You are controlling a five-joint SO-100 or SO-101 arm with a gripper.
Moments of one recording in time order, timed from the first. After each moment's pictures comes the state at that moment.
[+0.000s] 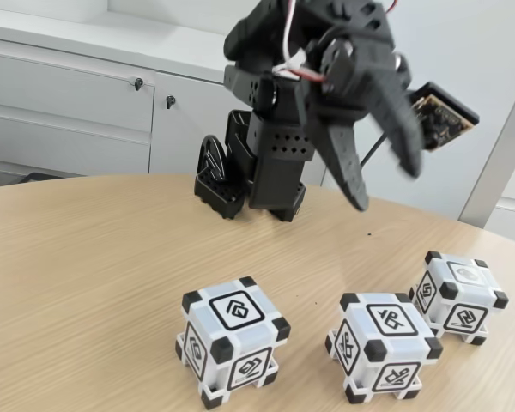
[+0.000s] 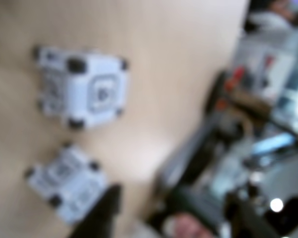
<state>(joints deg) 10.3 177.1 145.1 64.9 -5.3</state>
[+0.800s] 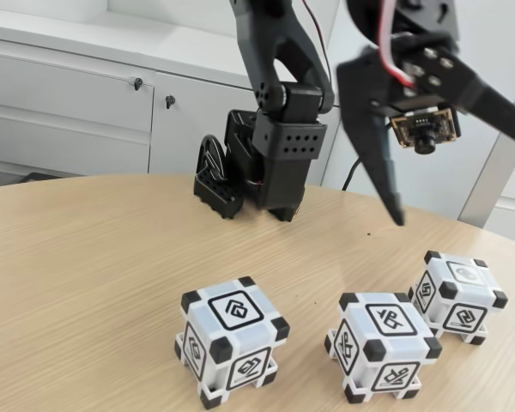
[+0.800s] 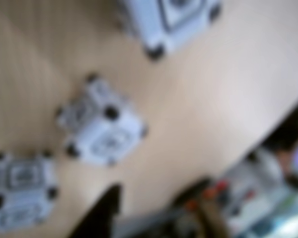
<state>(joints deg) -3.0 136.9 126.0 64.9 -31.6</state>
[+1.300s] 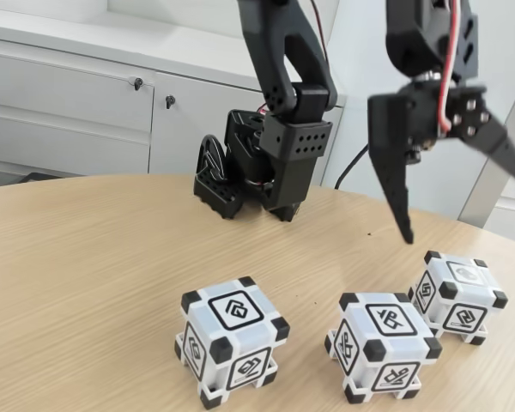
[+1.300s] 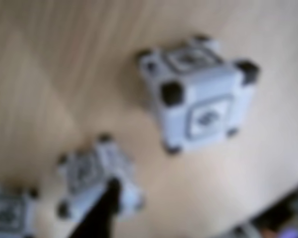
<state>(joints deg) -11.8 124.2 125.9 65.0 -37.4</state>
